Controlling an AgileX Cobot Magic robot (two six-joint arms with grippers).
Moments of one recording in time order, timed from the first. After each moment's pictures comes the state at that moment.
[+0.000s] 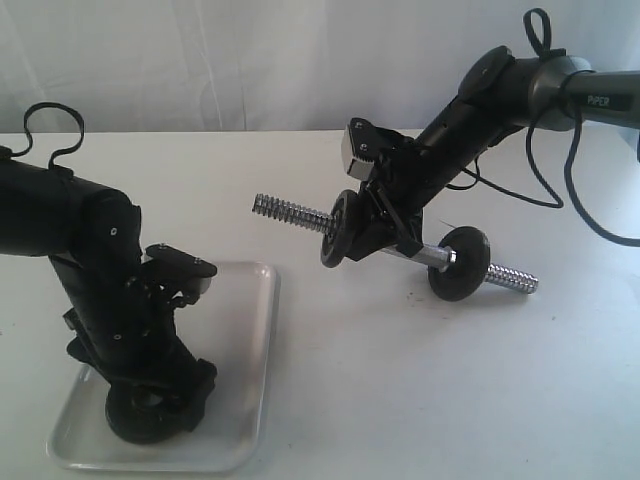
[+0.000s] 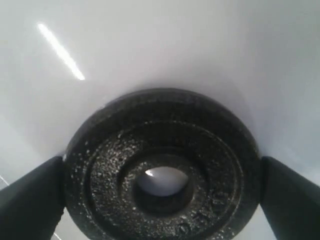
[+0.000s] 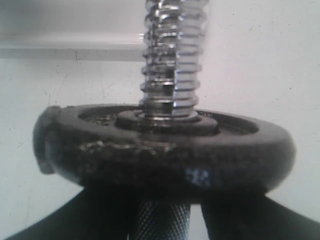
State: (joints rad) left arm -0.57 1.78 -0.95 -0.07 0.77 0.05; right arm 0.23 2.25 -1.77 0.73 1.19 -1.69
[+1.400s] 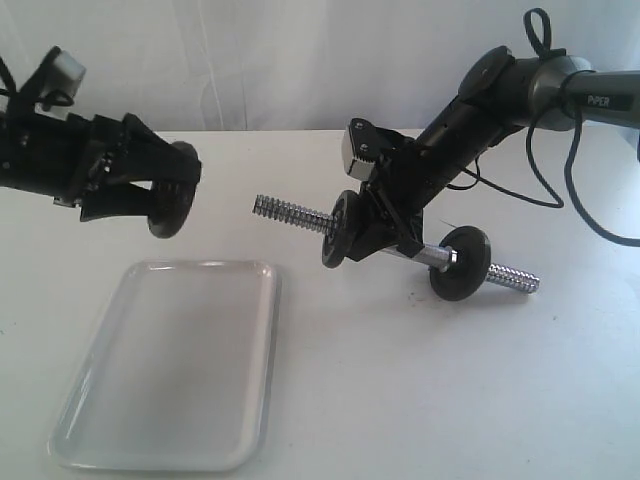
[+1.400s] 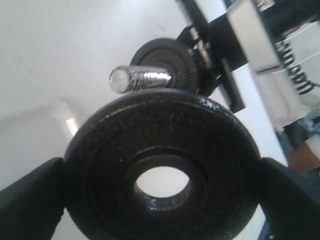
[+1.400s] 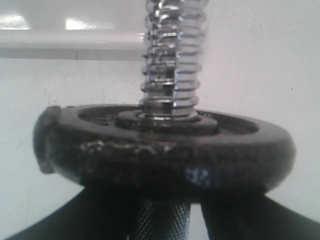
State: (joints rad) left arm -0.04 1.63 -1.06 -1.28 1.08 1.01; right arm 0.23 2.25 -1.77 0.73 1.19 -1.69
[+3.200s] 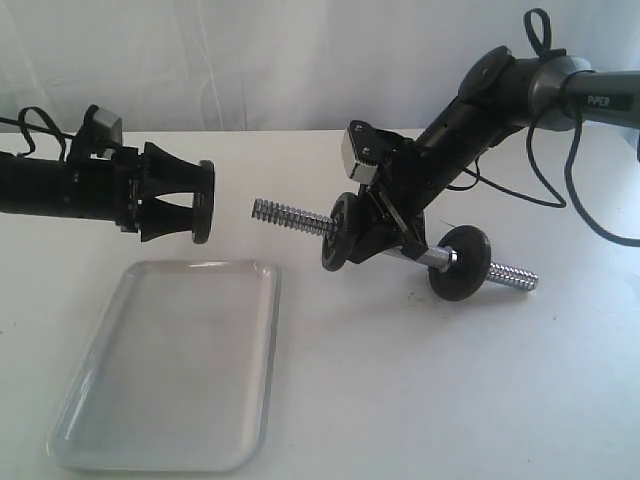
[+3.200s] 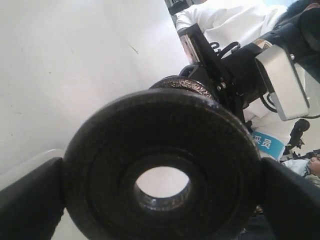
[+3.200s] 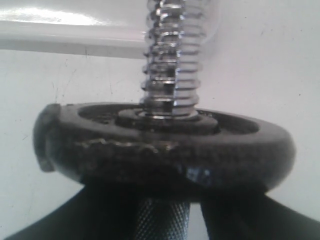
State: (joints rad) left arm -0.01 2.10 -1.29 -1.50 1.31 1.23; right arm 0.23 2.25 -1.77 0.73 1.21 -1.75
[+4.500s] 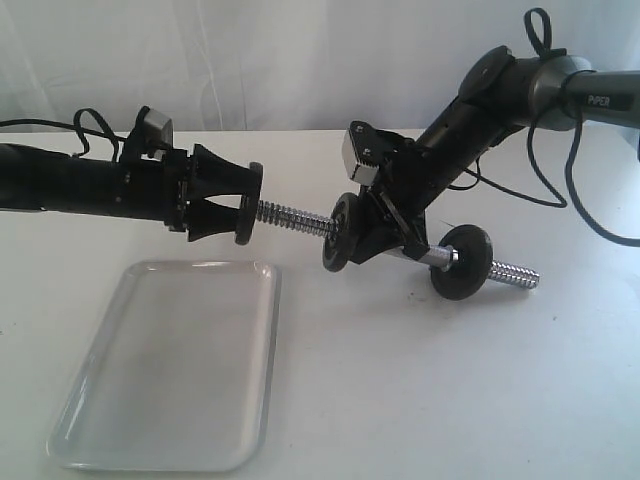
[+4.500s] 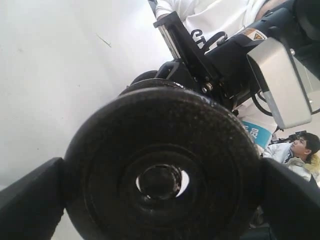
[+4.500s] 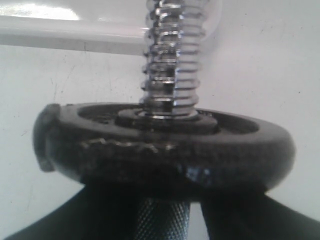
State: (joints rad) left arm -0.13 2.16 -1.36 -1.56 1.31 1.22; right arm 0.23 2.25 -1.77 0.72 1.21 -1.75
